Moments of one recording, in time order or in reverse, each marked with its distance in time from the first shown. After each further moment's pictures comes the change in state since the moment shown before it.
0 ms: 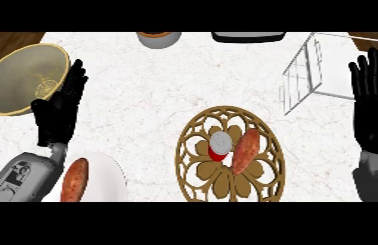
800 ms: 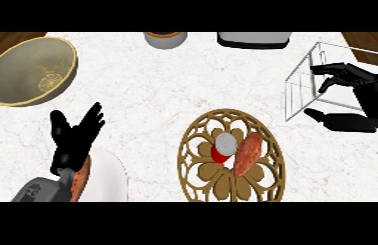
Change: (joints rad) left arm 0.155 -0.079 0.003 0.123 0.177 -0.164 0.131; right arm -0.135 -0.237 0.091 0.231 0.071 0.387 -0.055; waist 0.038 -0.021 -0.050
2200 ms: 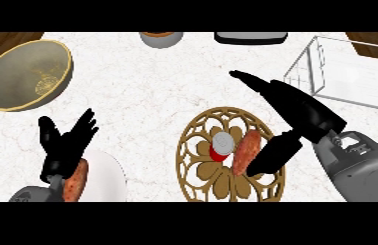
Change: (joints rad) left arm 0.061 -0.016 0.089 0.004 -0.022 -0.082 0.008; right arm -0.265 0.107 0.372 -0.399 0.133 0.141 0.984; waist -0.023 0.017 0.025
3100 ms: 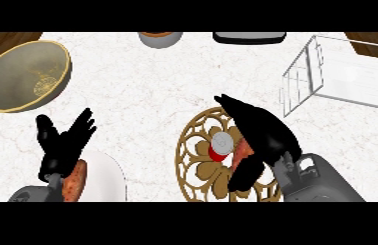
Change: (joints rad) left arm 0.006 -0.051 0.087 -0.003 -0.075 -0.051 0.041; right arm 0.100 0.188 0.102 0.005 0.326 0.088 0.116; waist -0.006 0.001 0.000
